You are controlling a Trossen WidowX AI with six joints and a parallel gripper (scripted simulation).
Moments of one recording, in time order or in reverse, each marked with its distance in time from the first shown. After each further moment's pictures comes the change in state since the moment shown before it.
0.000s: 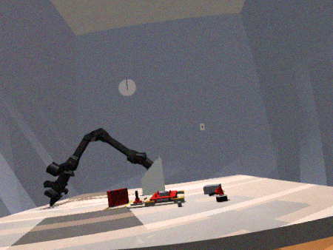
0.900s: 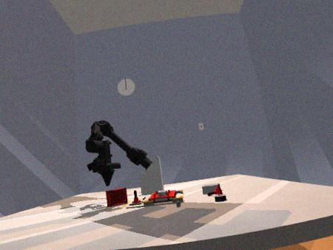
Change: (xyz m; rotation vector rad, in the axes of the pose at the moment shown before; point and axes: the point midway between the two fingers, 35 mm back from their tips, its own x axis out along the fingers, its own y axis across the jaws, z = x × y) arm -0.269 0.166 -0.254 -0.620 0.544 0.269
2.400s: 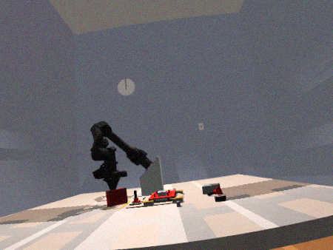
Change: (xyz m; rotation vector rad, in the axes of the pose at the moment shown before) arm 0.038 0.014 -0.016 -0.059 0.005 -0.033
